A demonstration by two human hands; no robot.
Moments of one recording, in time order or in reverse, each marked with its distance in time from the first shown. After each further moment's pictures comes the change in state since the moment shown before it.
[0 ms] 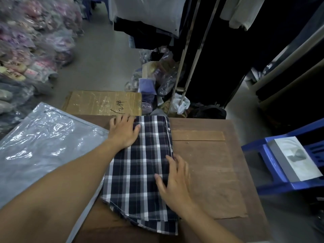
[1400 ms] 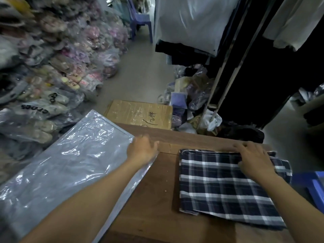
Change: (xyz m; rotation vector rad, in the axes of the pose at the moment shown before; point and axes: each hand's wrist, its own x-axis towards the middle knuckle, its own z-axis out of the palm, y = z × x) left_hand -0.050 -0.006 -0.040 -0.217 0.063 -0.424; right_hand 0.135 0.087 -0.124 -0.662 -0.111 0.018
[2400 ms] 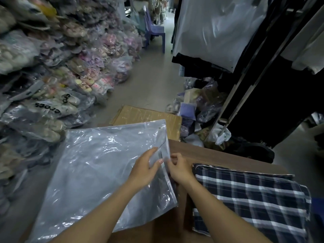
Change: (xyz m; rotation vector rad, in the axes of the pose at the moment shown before) left_hand -0.016 -0.063 0.010 -0.567 0.043 0.191; right_hand 0.007 -0.248 -0.006 1.096 -0.226 -0.043
